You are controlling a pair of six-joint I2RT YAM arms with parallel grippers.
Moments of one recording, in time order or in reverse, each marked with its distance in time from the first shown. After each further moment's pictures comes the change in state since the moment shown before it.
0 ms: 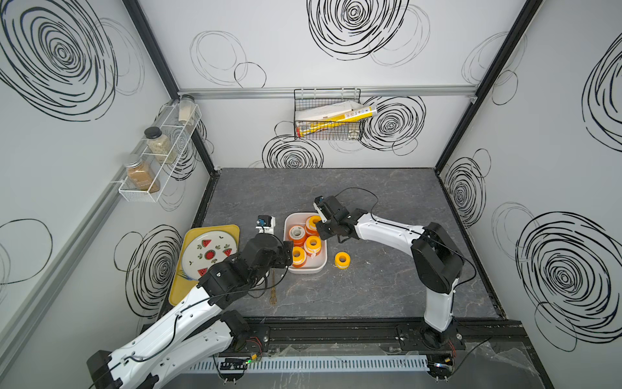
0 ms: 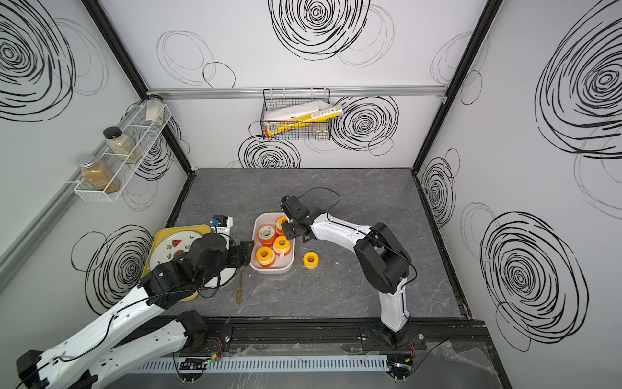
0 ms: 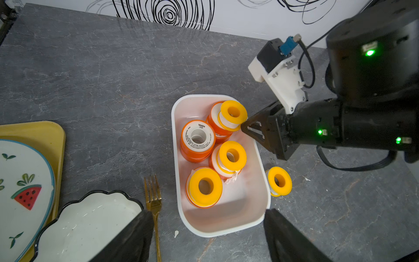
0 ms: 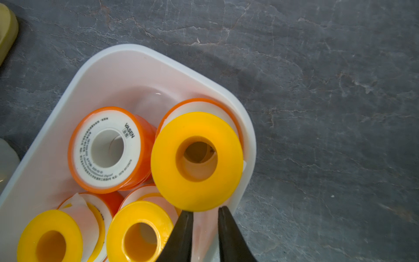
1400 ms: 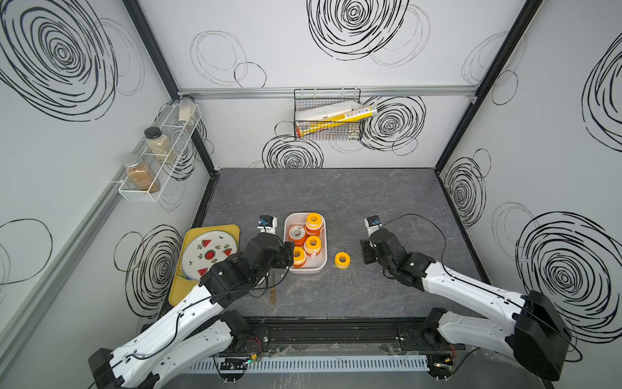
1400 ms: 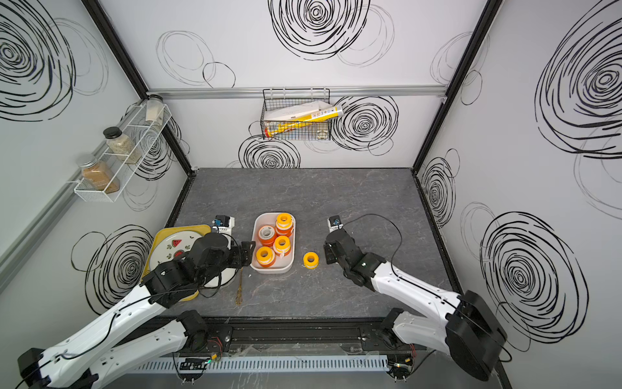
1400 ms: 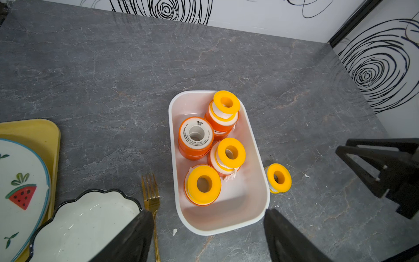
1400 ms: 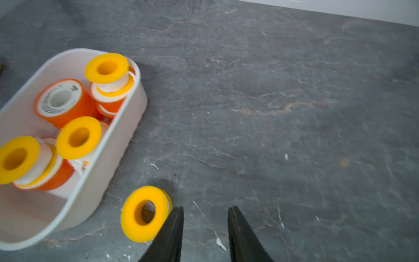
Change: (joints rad) left arm 0.000 0.020 0.000 0.001 0.019 0.002; right arm -0.009 -0.875 -0.852 0.212 0.312 0.117
